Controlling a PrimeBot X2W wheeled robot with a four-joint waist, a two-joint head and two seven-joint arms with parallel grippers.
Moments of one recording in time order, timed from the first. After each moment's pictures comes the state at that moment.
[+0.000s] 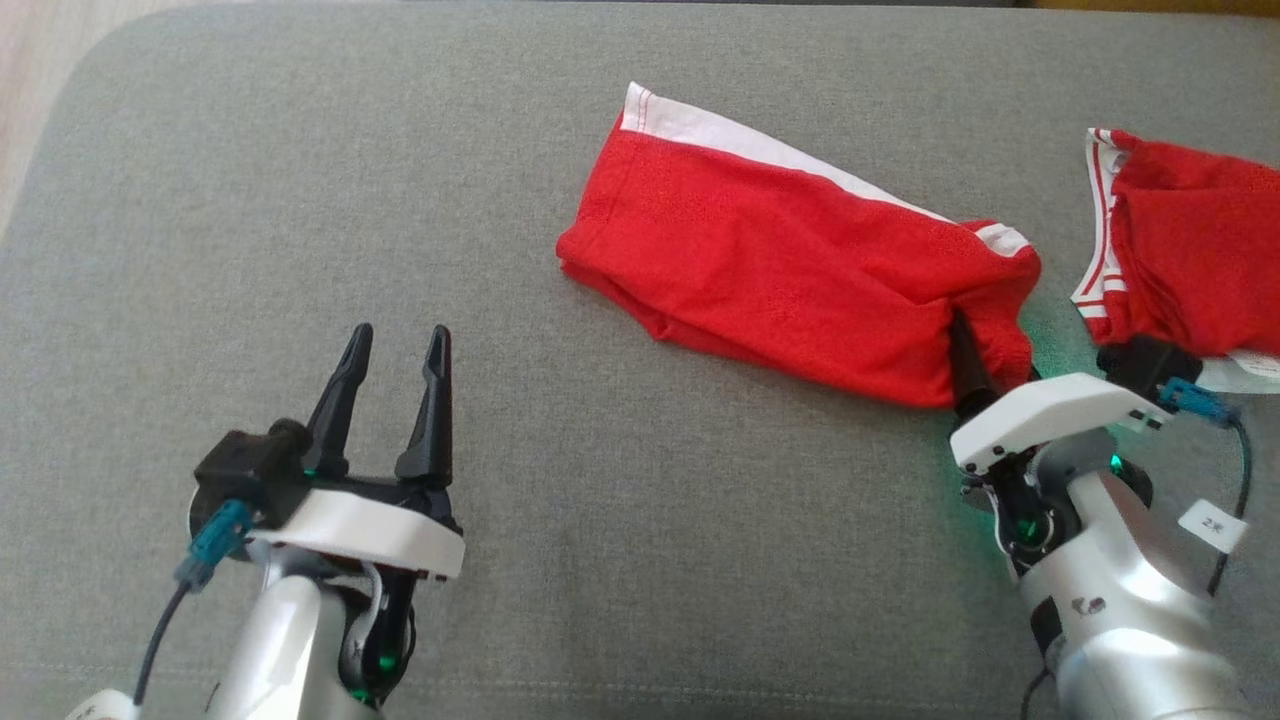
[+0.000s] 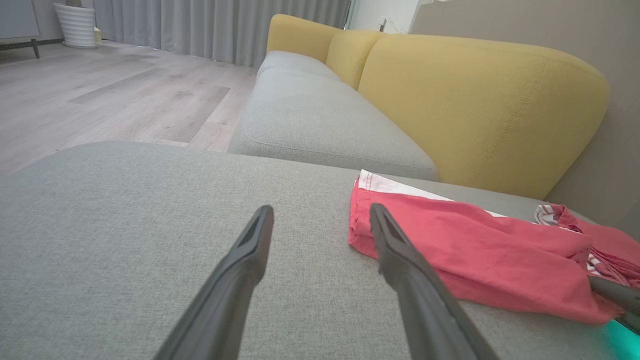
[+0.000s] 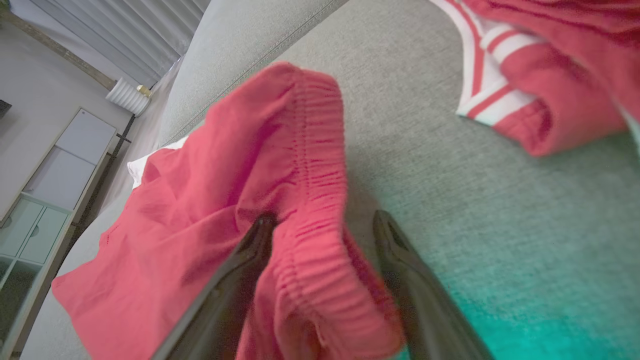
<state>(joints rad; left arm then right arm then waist) -0.15 0.05 -0.18 0.20 -0.27 -0.08 -0.26 -0.51 -0.07 0.09 0.88 0.68 0.13 -0.05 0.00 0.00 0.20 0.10</state>
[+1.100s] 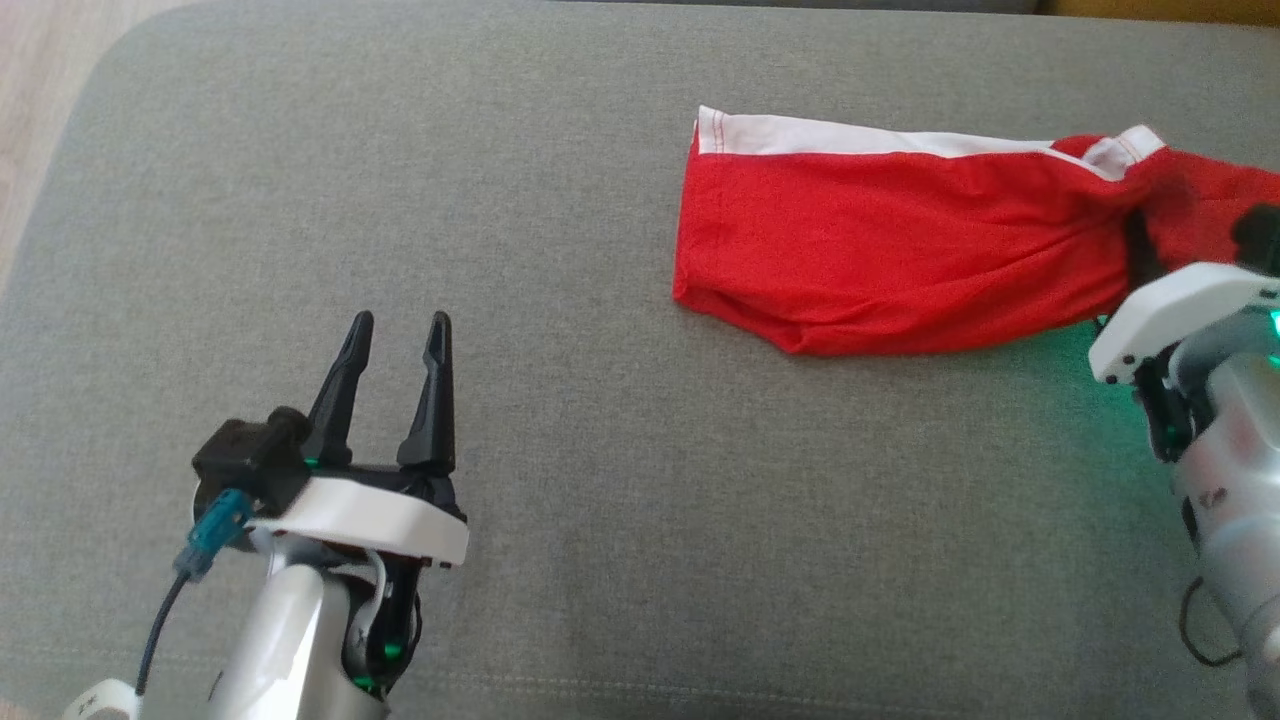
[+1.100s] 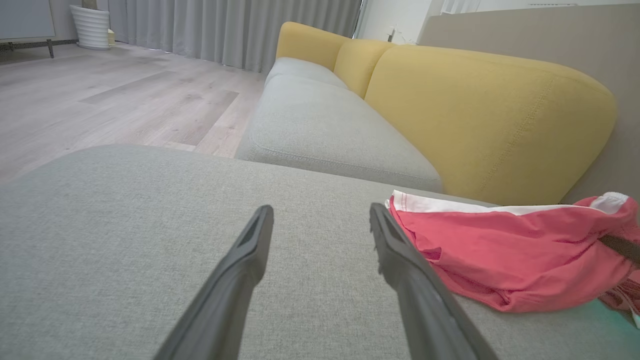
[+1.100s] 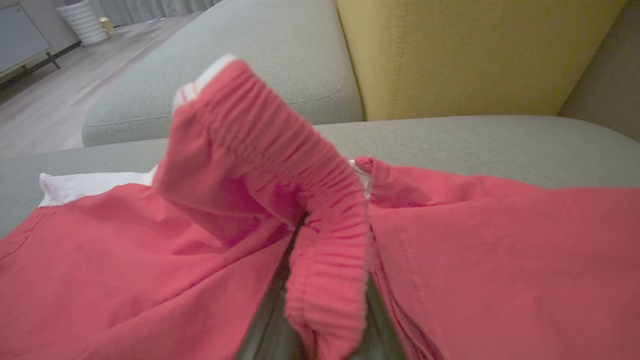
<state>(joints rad) -0.17 0.05 -0.20 0.20 -0.30 -0.06 -0.26 -0.78 -0.30 0.21 1.16 0.40 0.13 -0.18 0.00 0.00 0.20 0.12</state>
